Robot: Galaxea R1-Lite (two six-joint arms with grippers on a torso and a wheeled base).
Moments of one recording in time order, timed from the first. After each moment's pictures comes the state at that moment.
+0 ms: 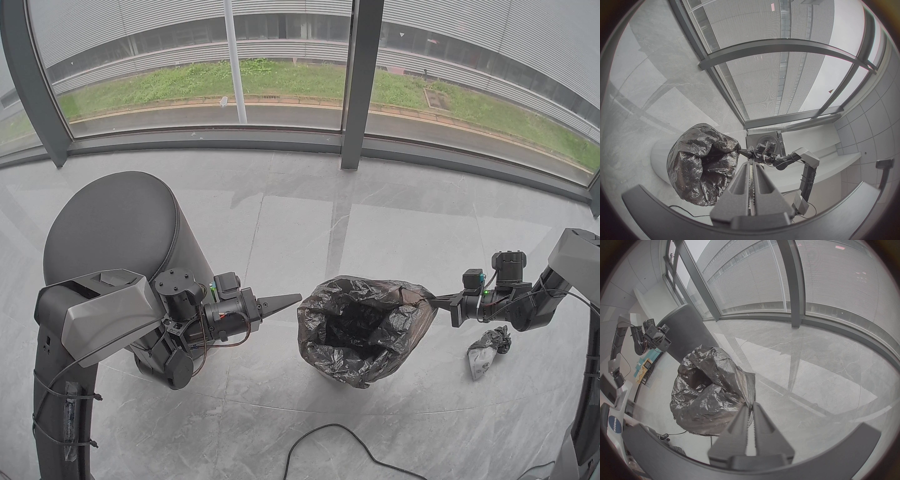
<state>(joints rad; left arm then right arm) -0.34 2.43 -0.99 -1.54 -0.90 -1.01 -0.02 2.29 -0.99 -0.73 0.62 -0.35</state>
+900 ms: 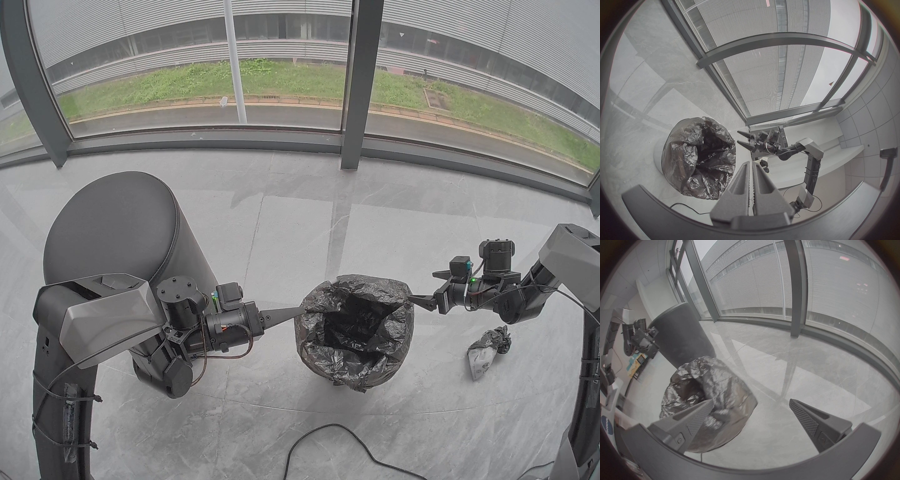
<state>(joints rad) -0.36 2.42 -0.92 -1.54 -0.90 -0.92 0.03 2.31 -1.09 -0.74 0.52 -0.34</state>
